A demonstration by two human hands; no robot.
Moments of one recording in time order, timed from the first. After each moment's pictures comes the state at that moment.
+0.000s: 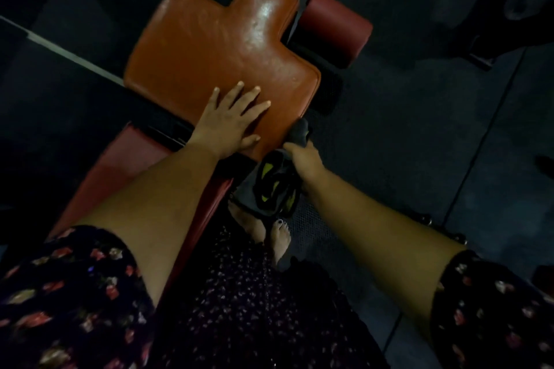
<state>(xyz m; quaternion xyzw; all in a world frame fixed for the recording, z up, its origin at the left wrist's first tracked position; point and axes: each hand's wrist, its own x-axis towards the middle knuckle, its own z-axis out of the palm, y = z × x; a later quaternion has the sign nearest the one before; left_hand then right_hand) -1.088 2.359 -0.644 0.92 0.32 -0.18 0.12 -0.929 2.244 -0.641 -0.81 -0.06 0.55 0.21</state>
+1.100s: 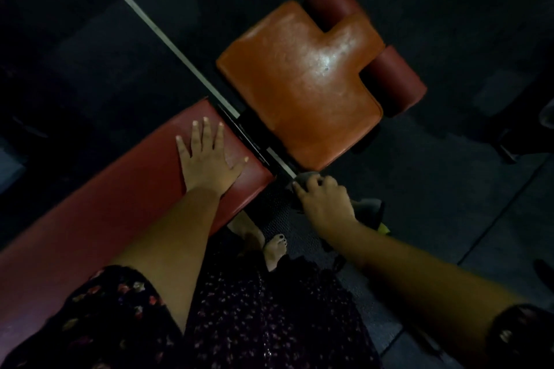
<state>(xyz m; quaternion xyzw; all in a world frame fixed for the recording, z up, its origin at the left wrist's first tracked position) -1.217 2.269 -0.653 0.68 0.69 -0.16 0.18 -0.993 2.207 -0.579 -0.51 -0.75 0.15 -0.39</state>
